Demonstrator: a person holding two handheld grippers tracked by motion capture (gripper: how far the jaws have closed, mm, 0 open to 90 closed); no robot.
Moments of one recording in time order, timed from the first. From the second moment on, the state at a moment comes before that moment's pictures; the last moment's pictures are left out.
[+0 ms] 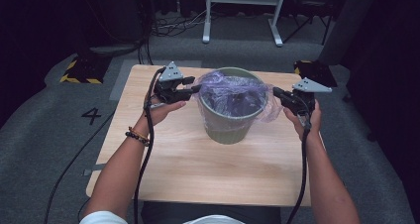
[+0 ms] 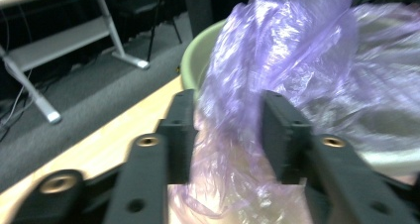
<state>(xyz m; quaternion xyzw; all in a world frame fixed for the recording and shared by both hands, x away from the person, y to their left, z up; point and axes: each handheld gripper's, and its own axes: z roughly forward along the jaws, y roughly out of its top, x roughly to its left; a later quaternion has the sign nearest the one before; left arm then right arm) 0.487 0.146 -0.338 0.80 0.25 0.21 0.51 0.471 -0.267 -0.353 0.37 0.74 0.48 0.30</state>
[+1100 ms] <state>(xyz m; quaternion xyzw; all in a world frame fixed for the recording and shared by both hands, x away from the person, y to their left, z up) 0.533 0.139 -0.374 0.77 0.30 0.17 0.53 0.512 -0.254 -0.386 0.39 0.75 0.50 0.22</state>
